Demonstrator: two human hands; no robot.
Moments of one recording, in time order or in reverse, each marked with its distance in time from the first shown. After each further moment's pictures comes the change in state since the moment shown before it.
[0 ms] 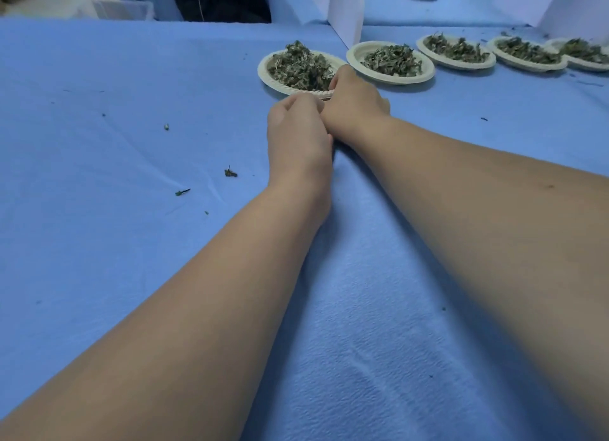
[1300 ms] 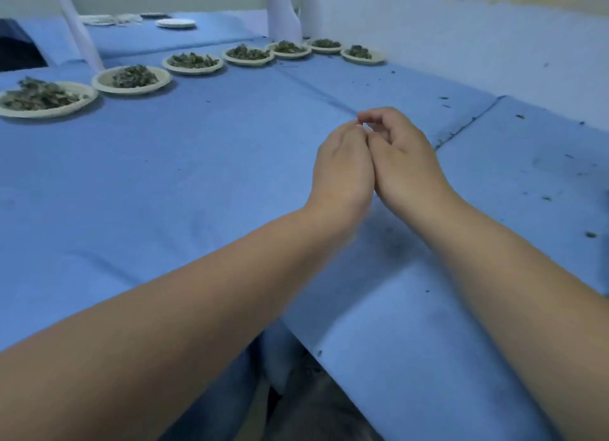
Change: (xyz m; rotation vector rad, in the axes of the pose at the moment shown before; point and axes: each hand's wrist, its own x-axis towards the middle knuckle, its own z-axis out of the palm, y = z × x) left_hand -0.341 -0.135 0.160 0.427 -0.777 0.004; right_hand -0.388 0.231 -0.220 0.472 0.532 0.255
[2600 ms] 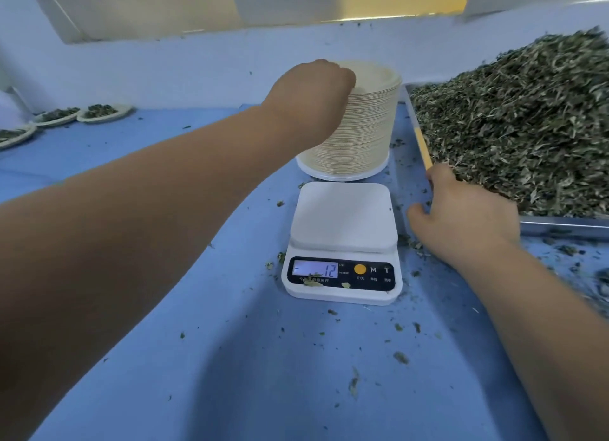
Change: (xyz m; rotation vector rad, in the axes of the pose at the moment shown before) left_hand -0.024 0.026 0.377 1.394 -0.628 1.236; right_hand -0.196 0.170 -0.367 -1.202 0.498 0.542
